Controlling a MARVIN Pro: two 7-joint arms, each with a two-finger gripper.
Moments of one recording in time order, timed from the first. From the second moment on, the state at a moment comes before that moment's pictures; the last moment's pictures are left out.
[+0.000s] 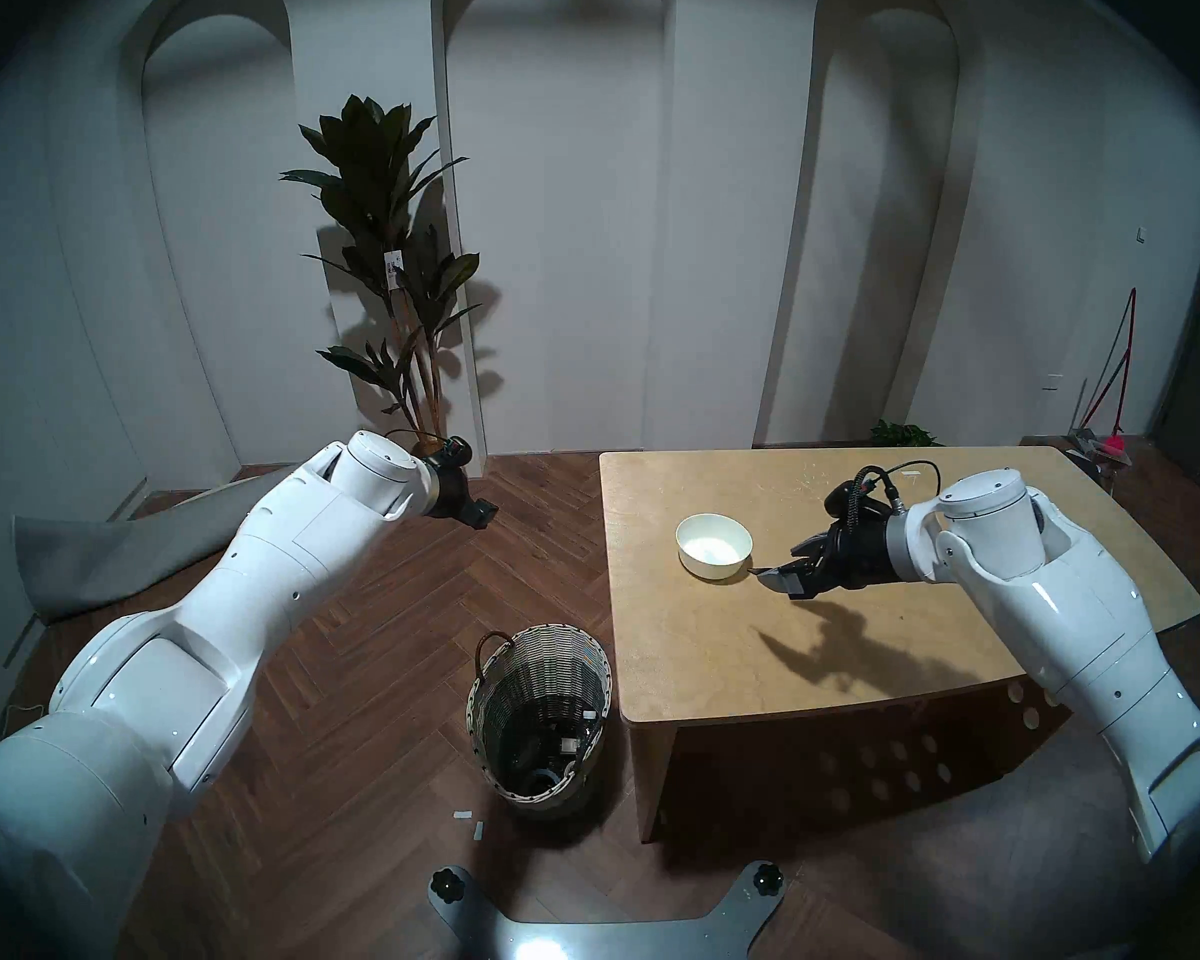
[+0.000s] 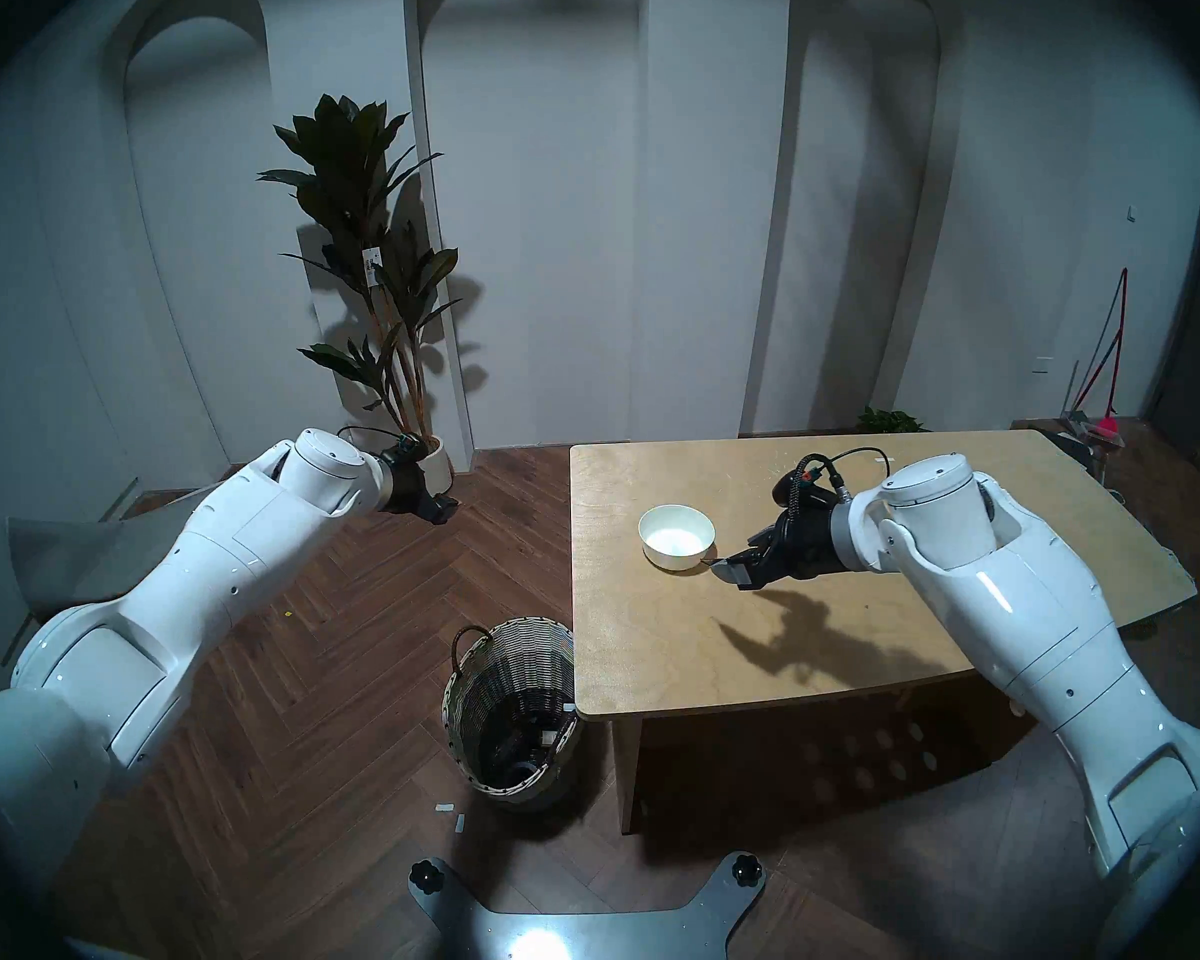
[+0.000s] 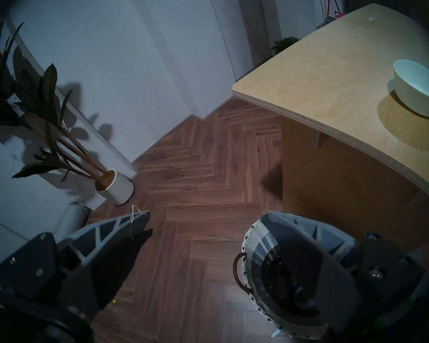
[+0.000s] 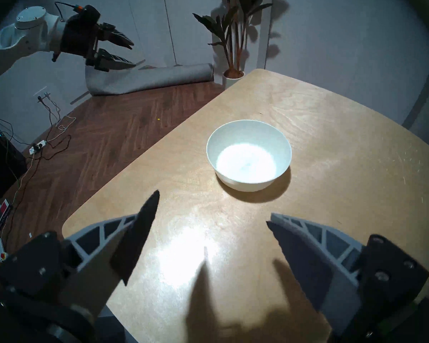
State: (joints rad) left arm 0.73 -1.08 -0.93 -0.88 -0.18 0.42 -0.43; right arm -1.22 -0.78 1.24 -1.60 0.50 0.82 0.60
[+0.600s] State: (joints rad) left arm 0.79 -1.03 -0.98 -0.90 -0.23 0.42 -0.37; right arm -1.09 -0.97 1.25 -1.49 0.47 0.96 0.35
